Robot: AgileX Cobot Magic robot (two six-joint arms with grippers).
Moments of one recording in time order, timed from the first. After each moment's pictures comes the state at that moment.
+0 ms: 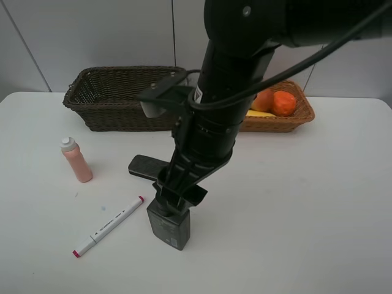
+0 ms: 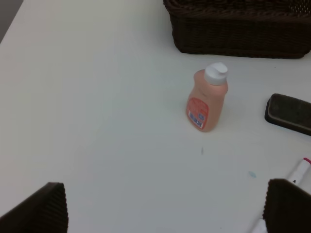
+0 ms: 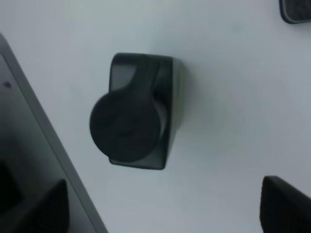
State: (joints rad) left arm -0.06 -0.01 -0.51 0.06 1.07 -0.15; right arm 0.92 1.76 -1.30 0.12 1.05 -0.24
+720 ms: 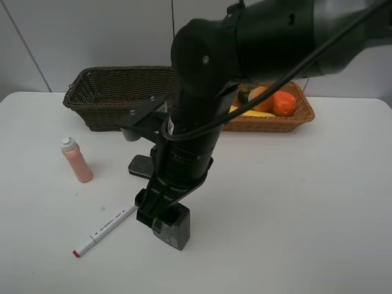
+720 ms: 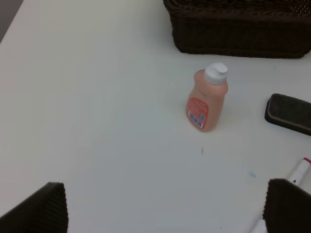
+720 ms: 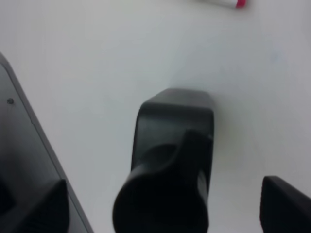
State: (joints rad) left arm -0.06 -0.01 -0.51 0.06 1.07 -0.15; right arm 0.98 1.86 -1.30 0.13 0.94 -0.22
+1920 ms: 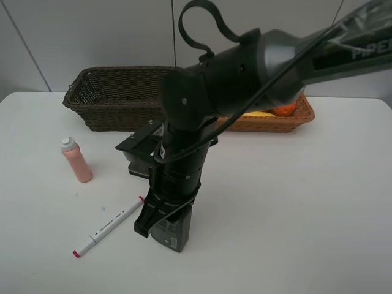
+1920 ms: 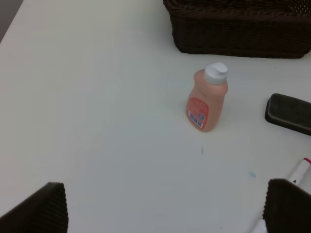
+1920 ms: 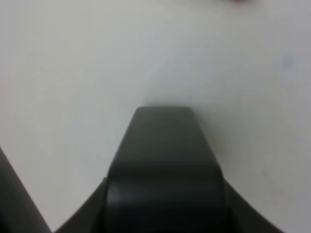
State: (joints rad) left arm -0.06 -0.01 -0.51 0.06 1.07 -0.15; right arm 0.98 1.98 -1.30 0.12 0.87 -0.19
